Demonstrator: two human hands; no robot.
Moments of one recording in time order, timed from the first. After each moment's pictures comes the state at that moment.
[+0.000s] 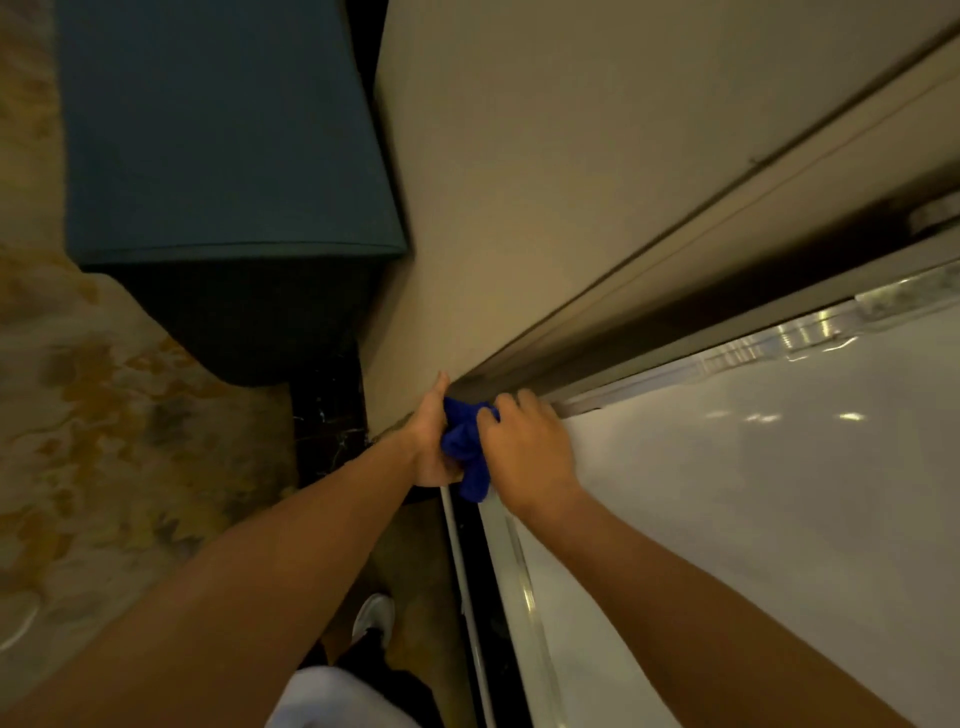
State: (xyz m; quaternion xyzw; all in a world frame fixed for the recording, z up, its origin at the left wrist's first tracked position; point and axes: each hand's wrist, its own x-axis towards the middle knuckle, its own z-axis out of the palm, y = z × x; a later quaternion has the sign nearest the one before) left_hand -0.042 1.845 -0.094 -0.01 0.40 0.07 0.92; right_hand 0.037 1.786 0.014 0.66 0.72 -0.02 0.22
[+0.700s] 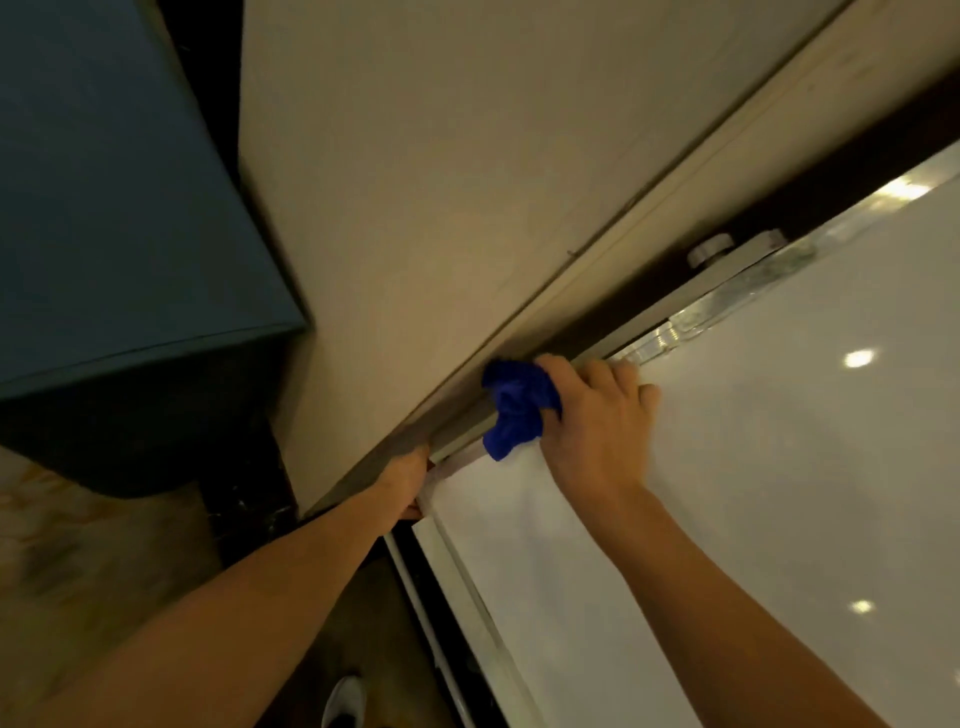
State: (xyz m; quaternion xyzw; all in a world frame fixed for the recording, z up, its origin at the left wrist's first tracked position) left_hand -0.015 1.854 -0.063 0.28 0.52 0.01 0.81; right_hand 0.076 1.783 0.134 0.82 0.54 0.20 0.04
